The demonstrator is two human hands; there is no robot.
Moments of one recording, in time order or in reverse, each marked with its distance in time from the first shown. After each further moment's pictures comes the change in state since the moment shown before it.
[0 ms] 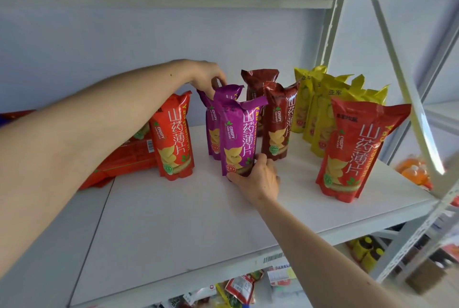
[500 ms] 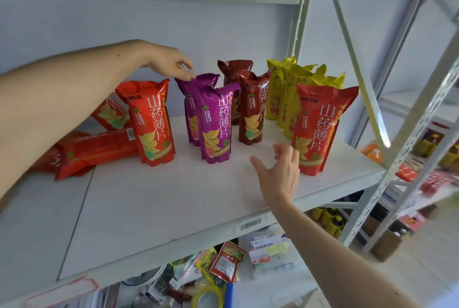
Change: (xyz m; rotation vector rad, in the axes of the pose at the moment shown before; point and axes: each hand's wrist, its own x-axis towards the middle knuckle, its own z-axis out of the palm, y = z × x) left_hand -0.036 -0.013 -0.010 -0.089 -0.006 -0.080; right_hand -0.047 0.049 -0.058 0.096 0.485 -0.059
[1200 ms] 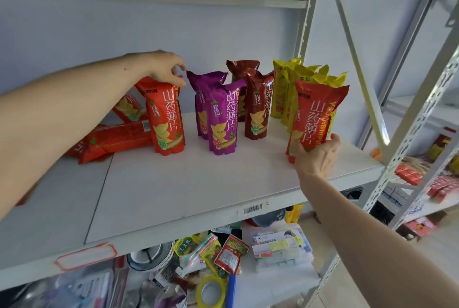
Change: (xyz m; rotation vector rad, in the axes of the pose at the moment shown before) left_hand -0.055 -0.014 0.016 0.156 0.190 -0.067; right_hand 0.047 0.031 -0.039 0.085 0.131 0.351
